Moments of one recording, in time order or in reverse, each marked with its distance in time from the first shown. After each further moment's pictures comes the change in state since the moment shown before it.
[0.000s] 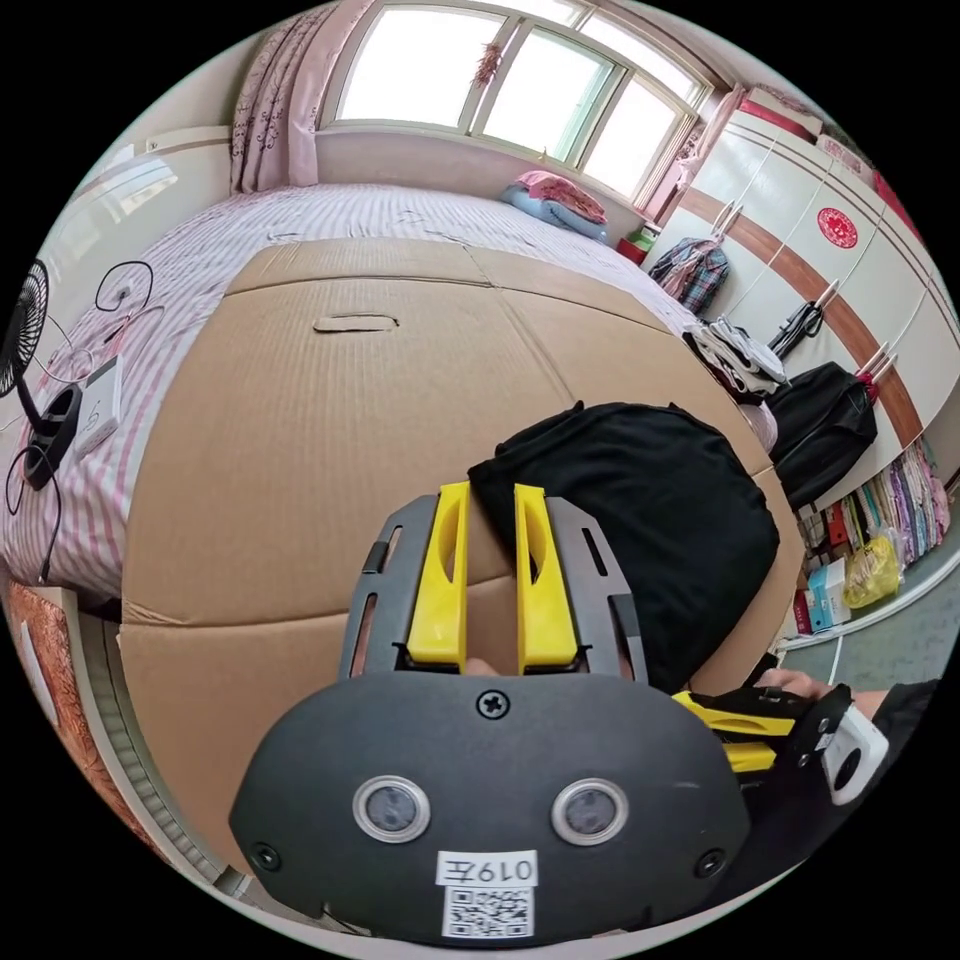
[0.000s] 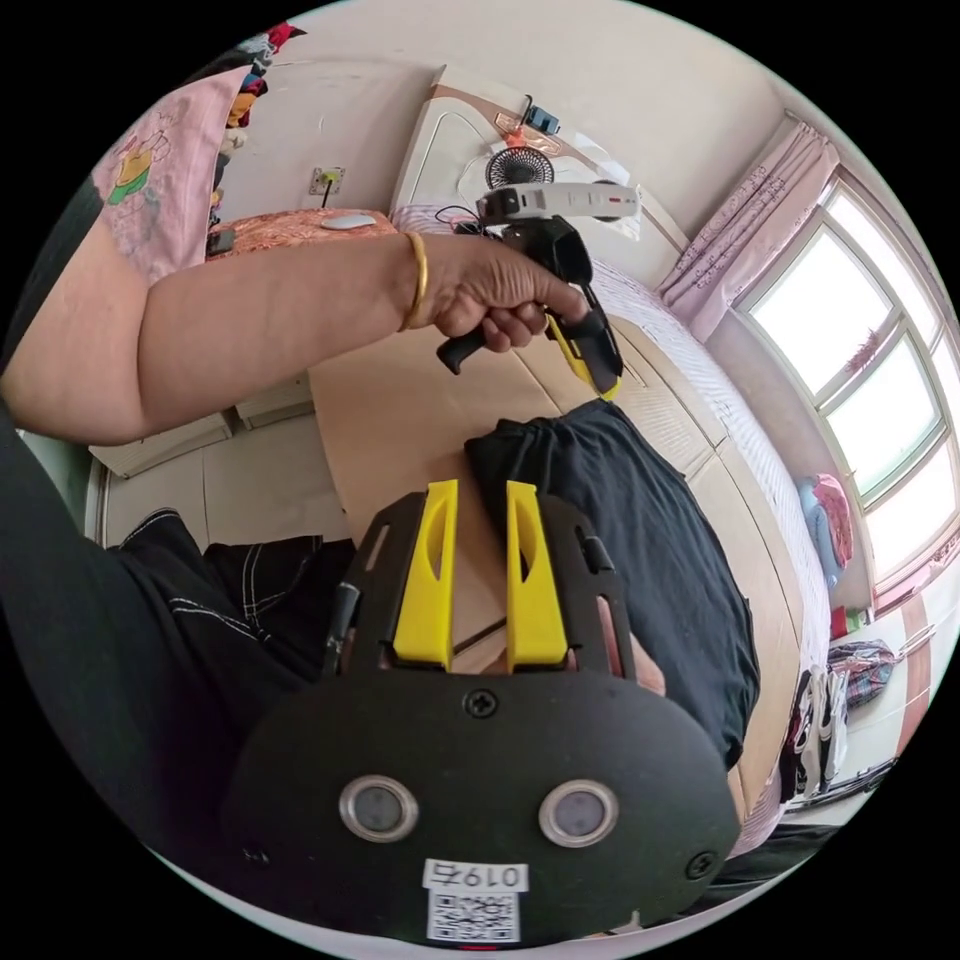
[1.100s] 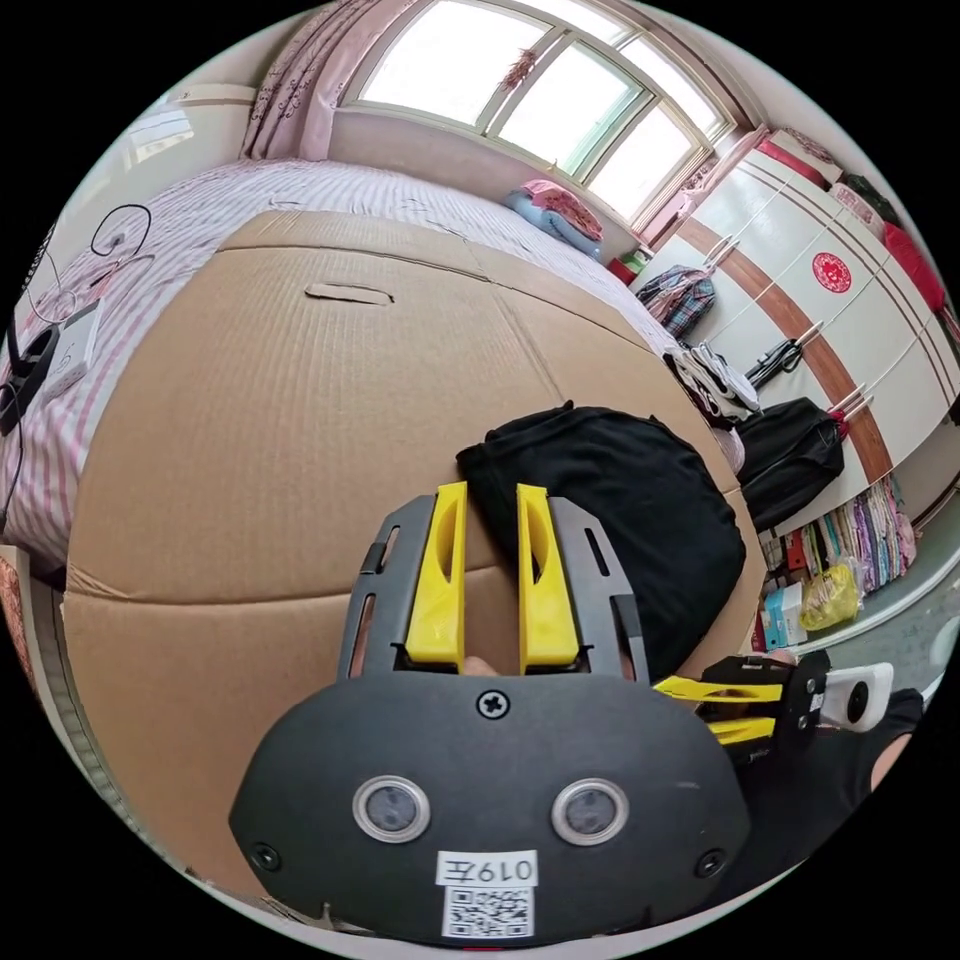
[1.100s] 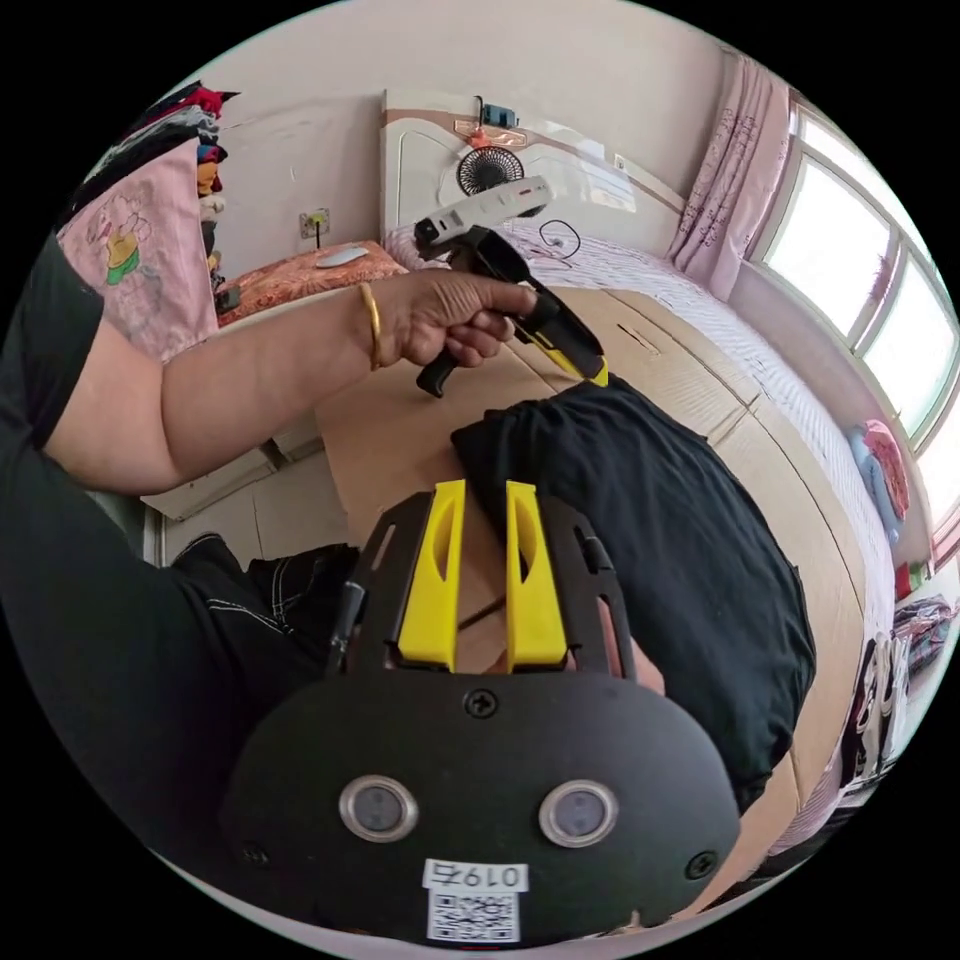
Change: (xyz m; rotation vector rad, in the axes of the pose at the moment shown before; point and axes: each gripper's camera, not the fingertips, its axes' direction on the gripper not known) left arm -0.060 -0.049 0.021 0.019 0.117 -0.079; right arm 0.027 0.211 0.091 0.008 -0.184 0.133
